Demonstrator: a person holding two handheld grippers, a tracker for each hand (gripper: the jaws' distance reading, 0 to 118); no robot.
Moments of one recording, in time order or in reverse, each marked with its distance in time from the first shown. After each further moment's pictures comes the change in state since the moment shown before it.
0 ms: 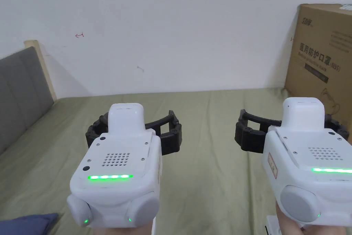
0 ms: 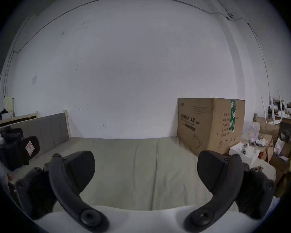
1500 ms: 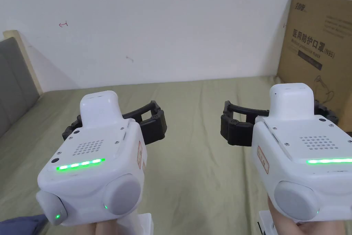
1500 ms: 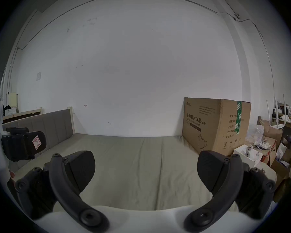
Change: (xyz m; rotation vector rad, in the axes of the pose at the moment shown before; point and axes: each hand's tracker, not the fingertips) left arm -0.012 0.011 -0.019 -0.110 0.026 0.129; right arm -0.008 0.005 -0.009 -0.030 0.046 0.019
